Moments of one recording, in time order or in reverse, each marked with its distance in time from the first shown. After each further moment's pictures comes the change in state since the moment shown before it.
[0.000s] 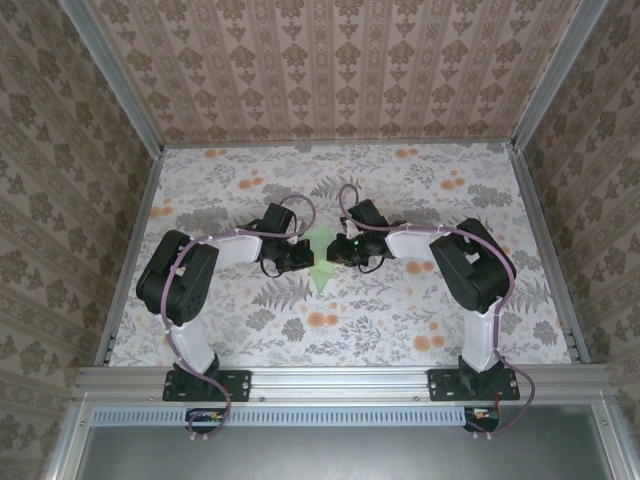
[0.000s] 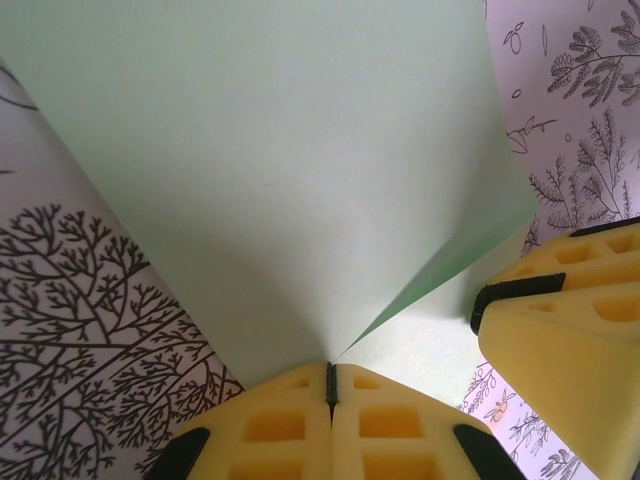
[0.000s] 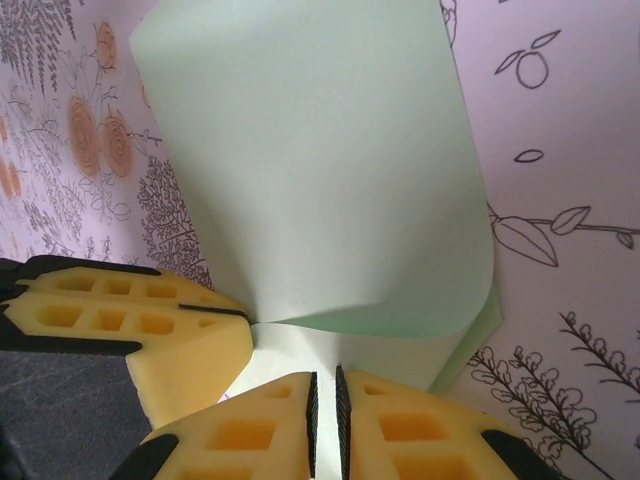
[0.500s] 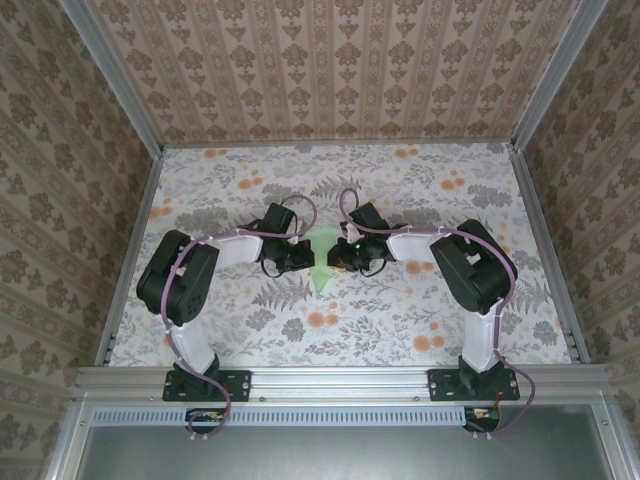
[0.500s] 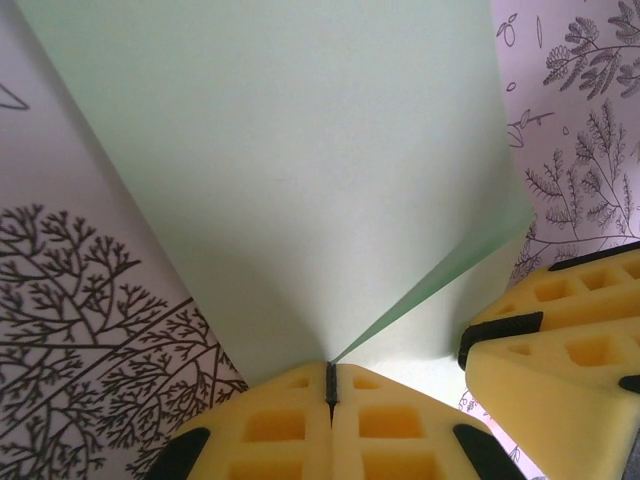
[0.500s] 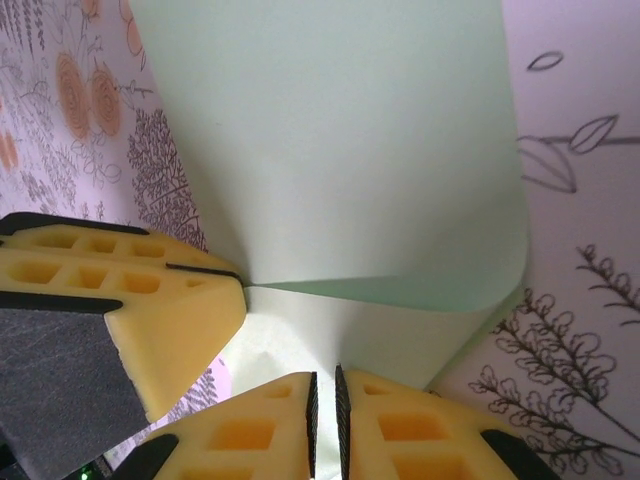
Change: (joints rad) left arm -0.005 0.000 0.004 -0.005 0.000 0.012; right arm 0.002 -0.013 -0.034 0.002 -0.040 -0.002
